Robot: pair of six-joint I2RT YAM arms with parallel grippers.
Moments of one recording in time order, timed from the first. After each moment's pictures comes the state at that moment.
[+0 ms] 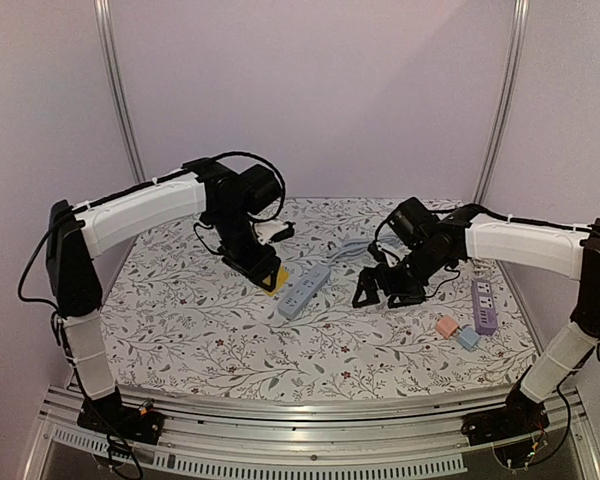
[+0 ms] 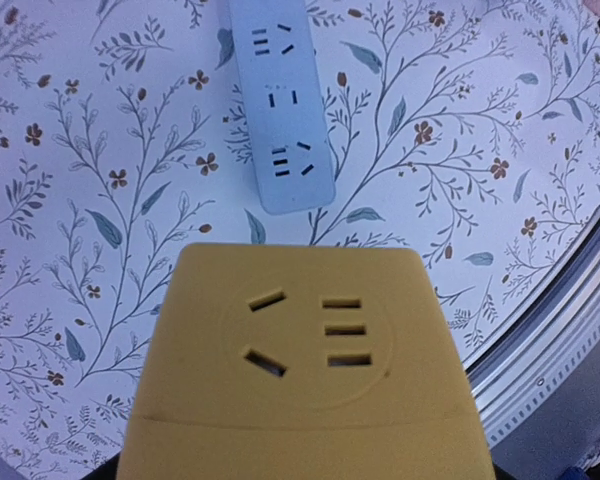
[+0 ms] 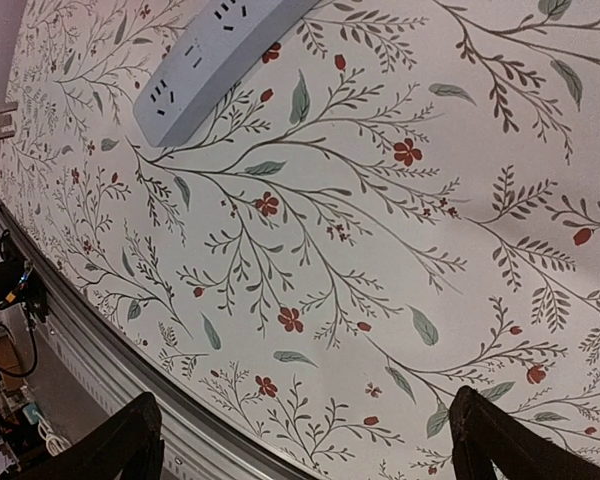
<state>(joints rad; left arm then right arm) -0.77 1.88 1.76 -1.23 0.08 -0.03 0.69 1.63 1.20 -0.74 -0.33 0.49</state>
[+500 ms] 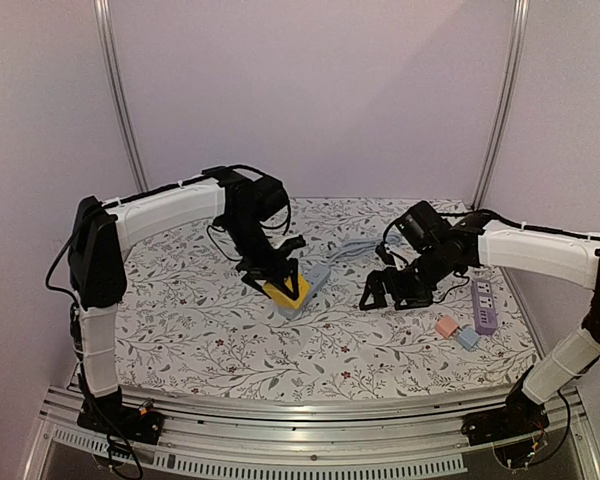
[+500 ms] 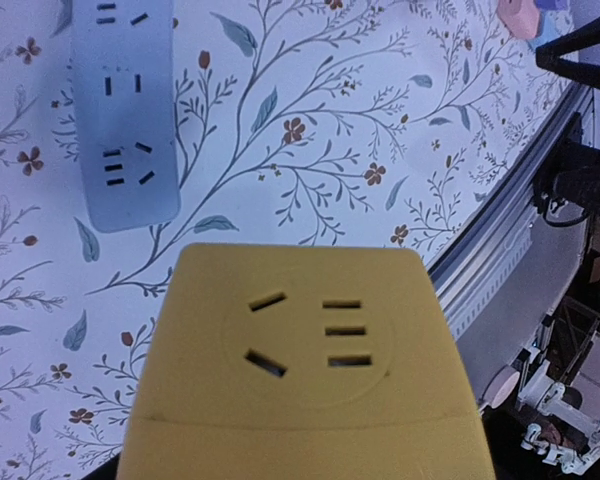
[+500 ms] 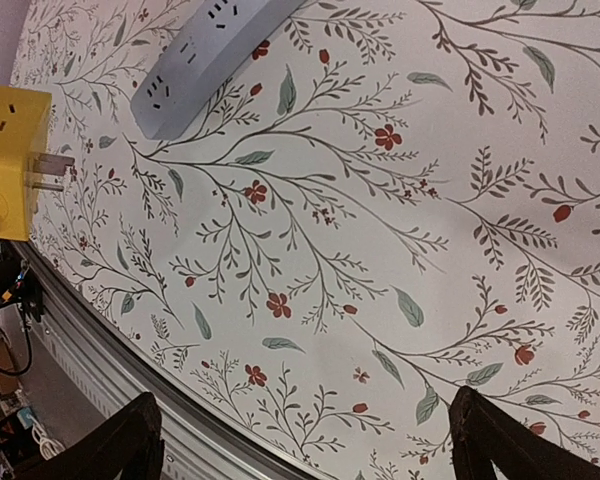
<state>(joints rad) -0.73 2.06 1.84 -1.24 0.48 -0.20 0.69 1.54 1.12 -0.71 -0.30 0.50</state>
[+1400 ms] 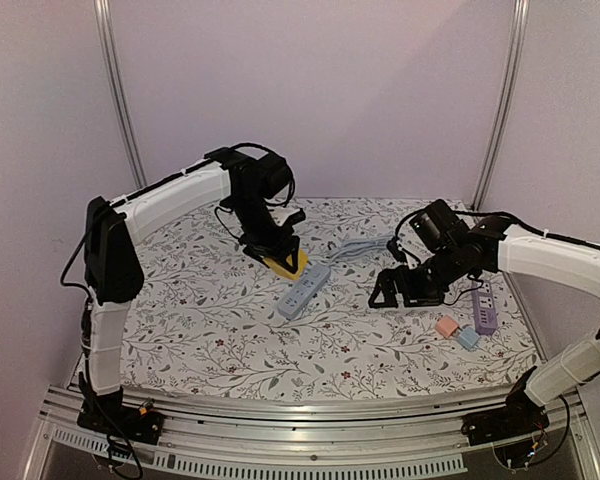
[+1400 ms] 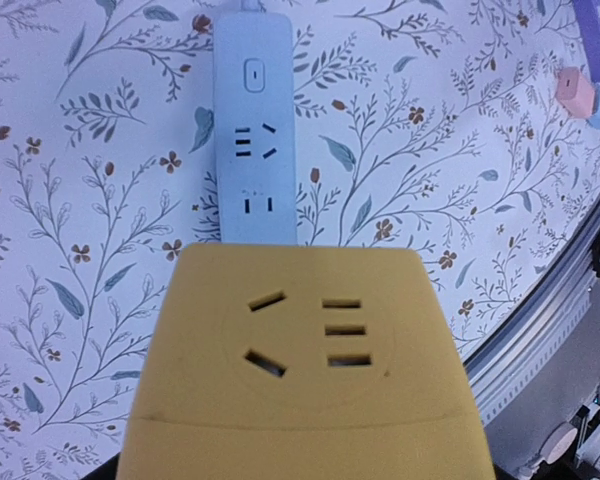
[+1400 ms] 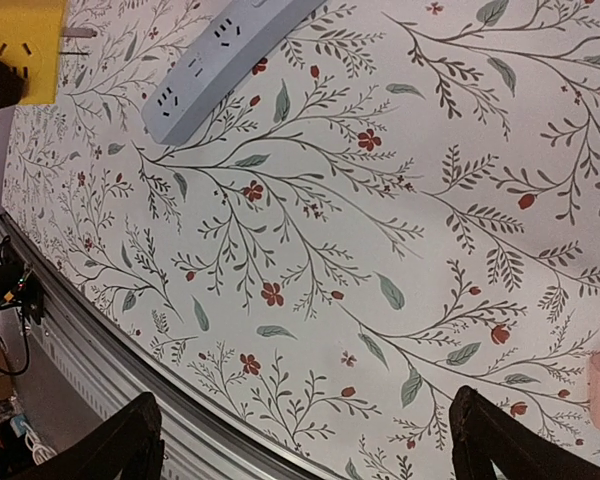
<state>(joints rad) -0.71 2.15 2.10 -1.29 0.28 -0.16 0.69 1.42 1.06 -0.71 -0.26 0.50</state>
